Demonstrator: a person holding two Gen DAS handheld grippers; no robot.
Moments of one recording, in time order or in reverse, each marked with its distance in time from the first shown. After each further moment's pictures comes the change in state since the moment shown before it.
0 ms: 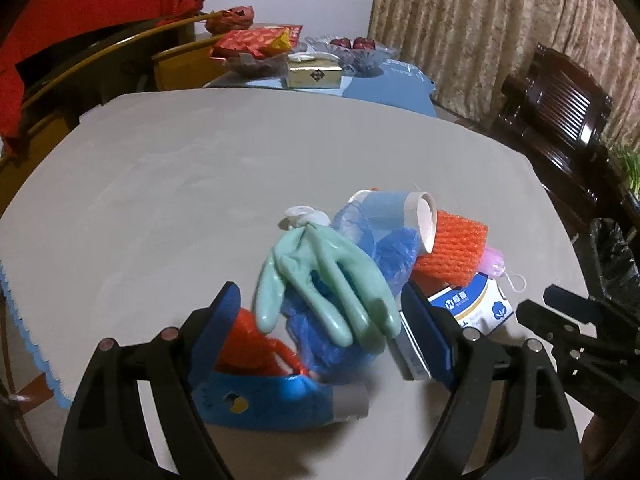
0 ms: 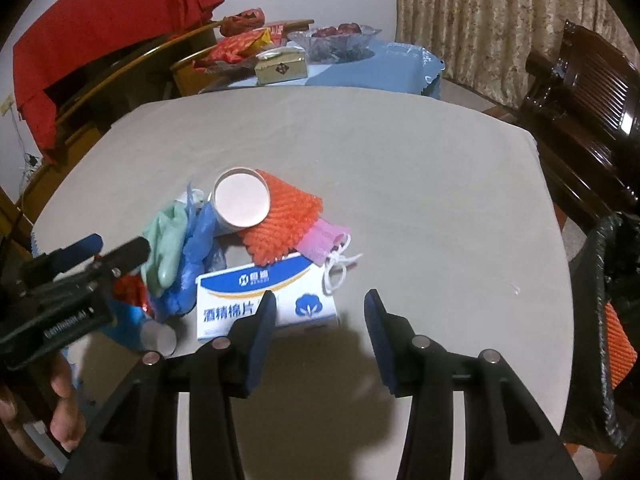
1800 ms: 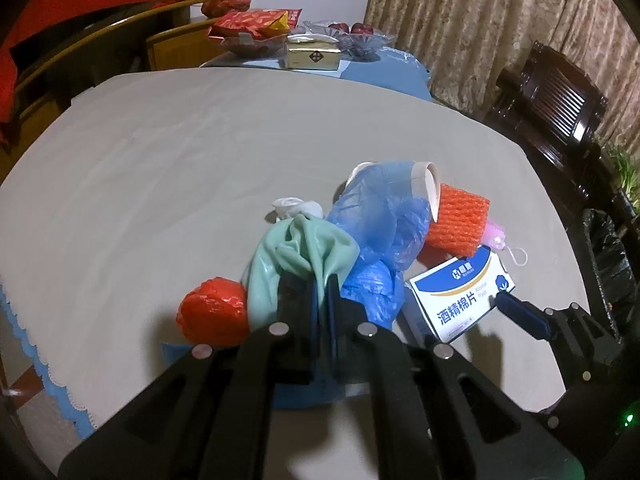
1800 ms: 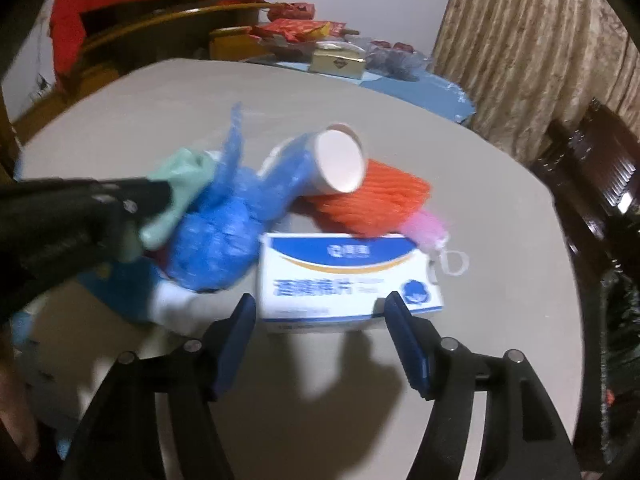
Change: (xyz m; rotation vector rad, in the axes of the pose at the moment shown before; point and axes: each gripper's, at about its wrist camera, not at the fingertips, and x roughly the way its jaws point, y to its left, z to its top) left arm 0.001 0.018 -0.017 -0.021 0.042 -0.053; right arm 0.029 0.084 -0.036 -0.231 -0.052 -0.119
